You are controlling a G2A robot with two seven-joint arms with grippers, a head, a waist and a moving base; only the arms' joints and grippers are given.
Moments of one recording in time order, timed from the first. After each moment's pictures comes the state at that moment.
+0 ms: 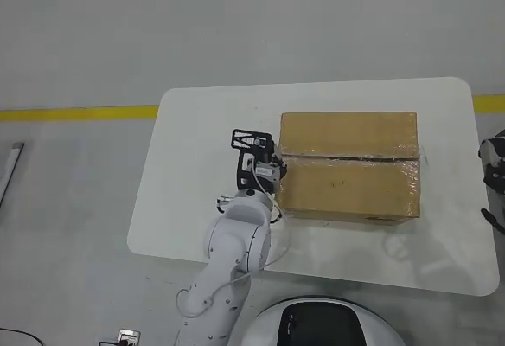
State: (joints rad) left arm 1.03 -1.56 -1.09 -1.81 1.52 0.15 -0.66; right arm -1.72 -0.99 1.97 -2.10 -0.77 -0.23 0.15
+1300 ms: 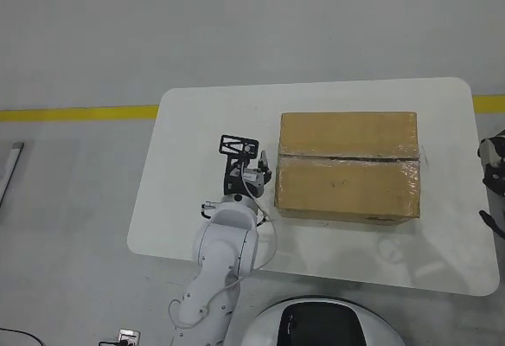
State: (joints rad) left arm 1.09 -1.54 -1.15 -1.87 1.68 0.09 -0.70; right arm -1.73 -1.02 1.98 -2.16 -0.78 -0.23 0.13
